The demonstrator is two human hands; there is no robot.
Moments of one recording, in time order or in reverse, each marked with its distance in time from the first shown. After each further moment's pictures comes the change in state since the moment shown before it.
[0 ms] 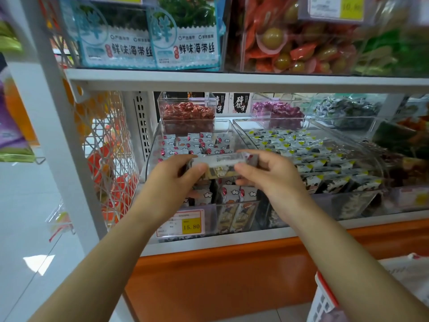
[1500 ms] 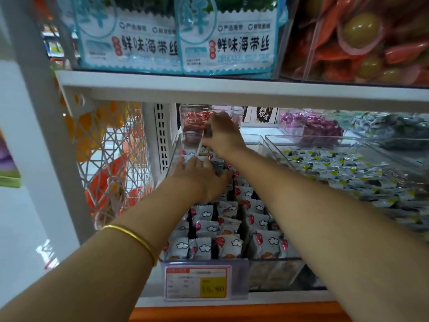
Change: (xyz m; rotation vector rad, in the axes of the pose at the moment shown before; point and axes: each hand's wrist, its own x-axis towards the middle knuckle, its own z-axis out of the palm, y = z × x) left_hand 0.125 -0.044 0.009 1.067 -0.356 -0.264; right_hand 0.213 0.027 0.107 -0.963 -0.112 -0.302
